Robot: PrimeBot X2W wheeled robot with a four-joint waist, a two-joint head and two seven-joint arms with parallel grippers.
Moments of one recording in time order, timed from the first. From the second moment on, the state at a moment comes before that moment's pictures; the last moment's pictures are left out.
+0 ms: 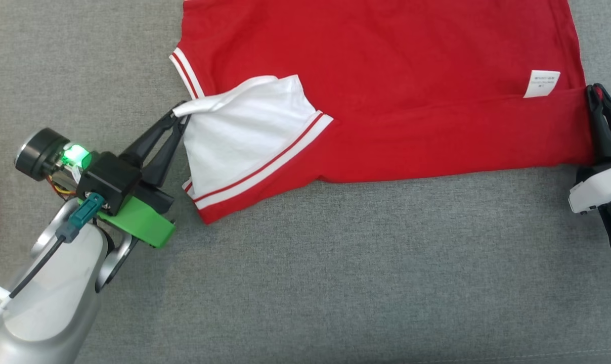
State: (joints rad) left arm -0.59 0.49 -0.56 0.22 -0.29 -0.13 -0.26; right arm -0.45 -0.50 0.12 0.38 0.38 0.13 -0.26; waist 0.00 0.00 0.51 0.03
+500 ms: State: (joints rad) left arm -0.54 0.43 -0.48 0.19 -0.25 -0.07 -0.26; right arm -0.46 -0.46 0.09 0.31 0.35 0.13 -0.26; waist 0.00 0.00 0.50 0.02
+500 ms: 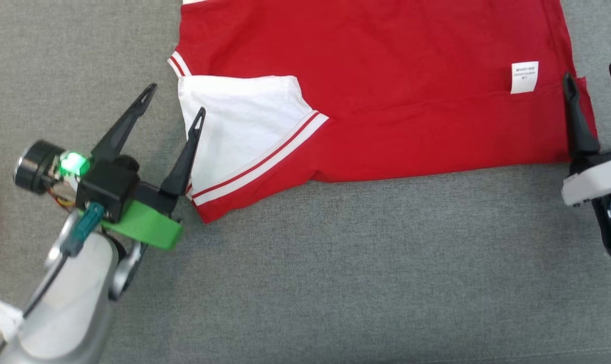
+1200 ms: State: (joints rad) left arm -0.21 0.20 -0.35 0.30 -0.63 -0.08 -0.17; right arm -0.27 -0.40 0.08 0.30 0.35 0.13 -0.26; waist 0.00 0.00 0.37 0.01
